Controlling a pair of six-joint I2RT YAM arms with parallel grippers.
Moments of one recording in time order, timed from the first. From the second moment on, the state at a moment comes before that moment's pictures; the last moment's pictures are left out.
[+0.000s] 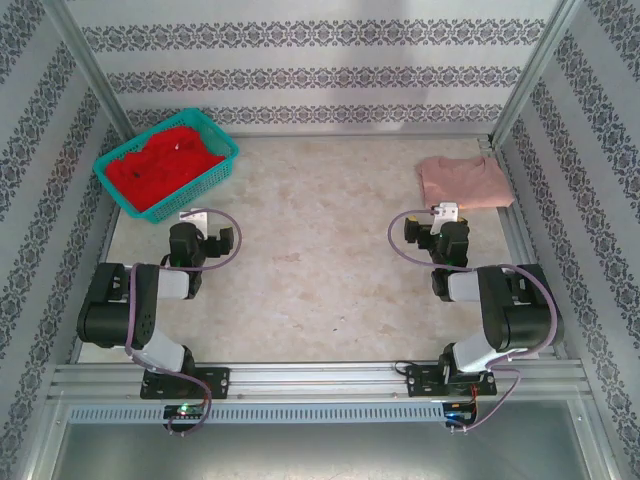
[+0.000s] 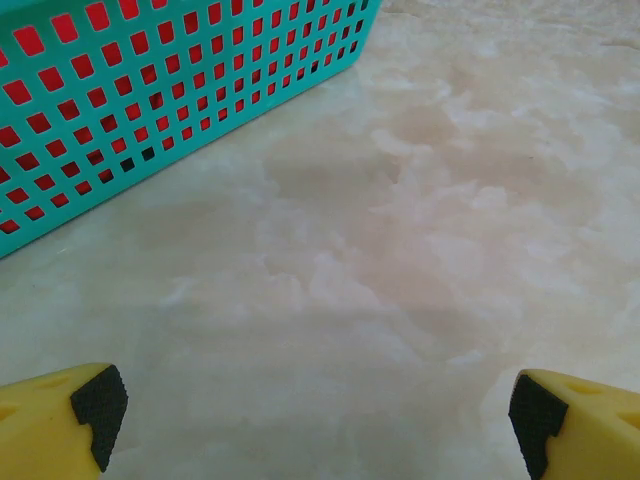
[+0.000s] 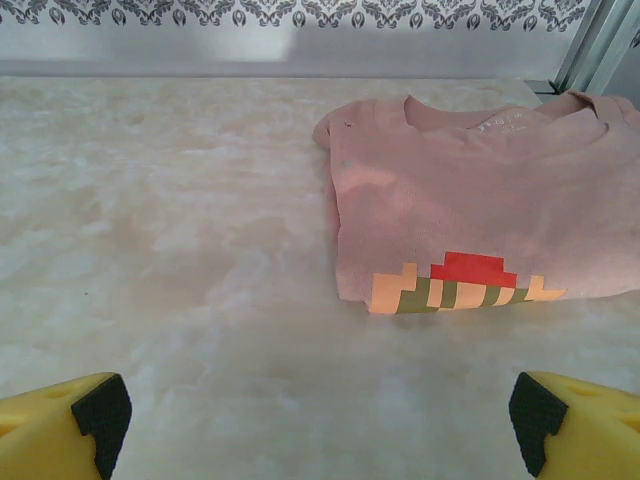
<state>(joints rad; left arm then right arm) 0.02 1.56 0.41 0.67 -0.02 -0.02 0.03 1.53 0.36 0.82 0.06 0.02</state>
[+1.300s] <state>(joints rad) 0.01 1.05 0.43 0.39 -0.07 -0.25 0.03 1.06 0.32 0.64 0.30 0.18</state>
